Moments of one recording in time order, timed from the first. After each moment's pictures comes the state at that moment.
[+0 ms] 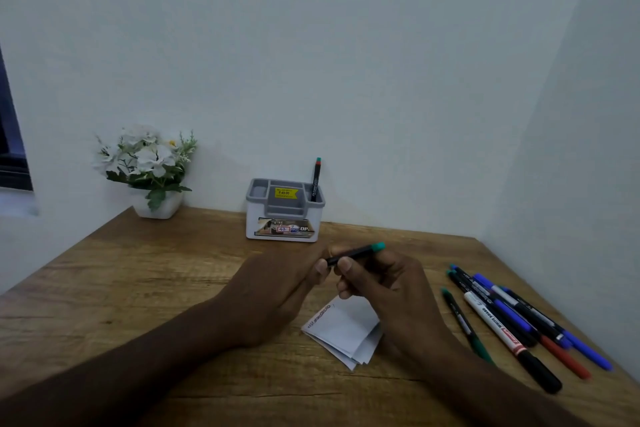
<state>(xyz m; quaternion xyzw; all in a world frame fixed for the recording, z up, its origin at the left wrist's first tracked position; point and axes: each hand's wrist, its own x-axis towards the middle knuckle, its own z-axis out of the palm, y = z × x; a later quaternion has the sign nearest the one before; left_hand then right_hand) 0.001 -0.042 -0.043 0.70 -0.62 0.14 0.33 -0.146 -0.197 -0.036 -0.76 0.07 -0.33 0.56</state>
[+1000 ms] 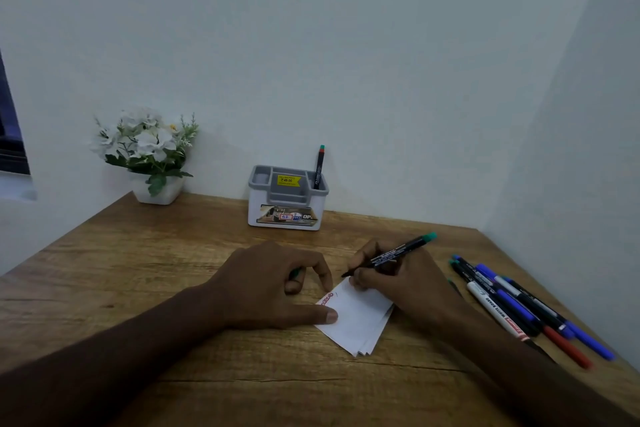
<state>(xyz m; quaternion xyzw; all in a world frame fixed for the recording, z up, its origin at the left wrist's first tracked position) 0.016 -0.036 -0.047 0.77 -0.59 0.04 0.24 -0.148 -0.227 -0.024 -0.87 0.15 -0.19 0.43</state>
